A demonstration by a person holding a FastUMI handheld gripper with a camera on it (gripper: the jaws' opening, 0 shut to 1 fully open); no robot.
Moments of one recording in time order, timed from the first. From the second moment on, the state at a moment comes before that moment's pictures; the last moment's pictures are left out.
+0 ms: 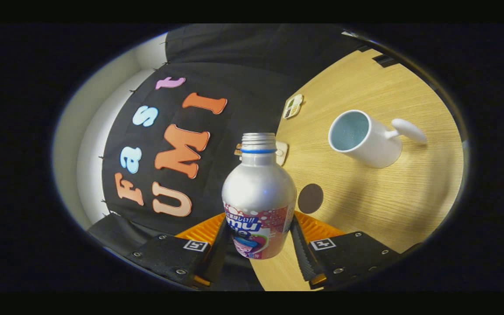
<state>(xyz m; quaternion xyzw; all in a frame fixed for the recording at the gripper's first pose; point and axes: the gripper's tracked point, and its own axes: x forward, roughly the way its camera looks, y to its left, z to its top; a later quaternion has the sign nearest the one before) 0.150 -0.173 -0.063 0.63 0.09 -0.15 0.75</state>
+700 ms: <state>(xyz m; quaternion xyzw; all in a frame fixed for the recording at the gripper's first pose) 0.167 -0.187 -0.074 0.75 0.10 -0.15 0.64</state>
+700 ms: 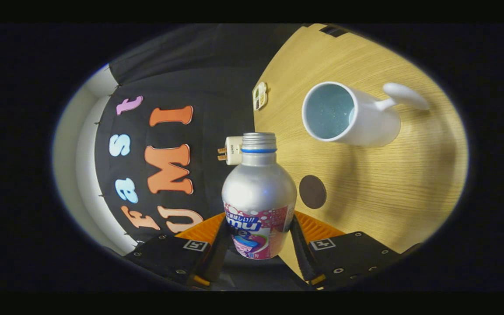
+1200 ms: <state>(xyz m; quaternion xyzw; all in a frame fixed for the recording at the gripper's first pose) 0.172 -0.193 -0.063 0.80 0.09 -0.16 0.57</state>
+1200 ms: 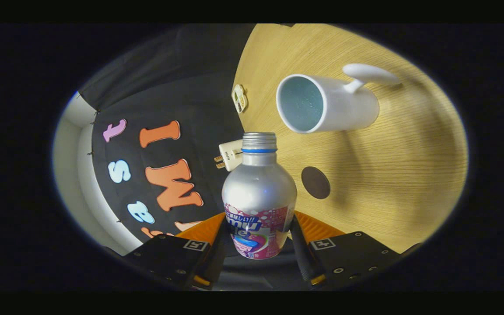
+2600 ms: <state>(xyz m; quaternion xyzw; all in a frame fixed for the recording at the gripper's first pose) 0.159 -0.215 -0.055 0.84 0.09 -0.17 0.51</state>
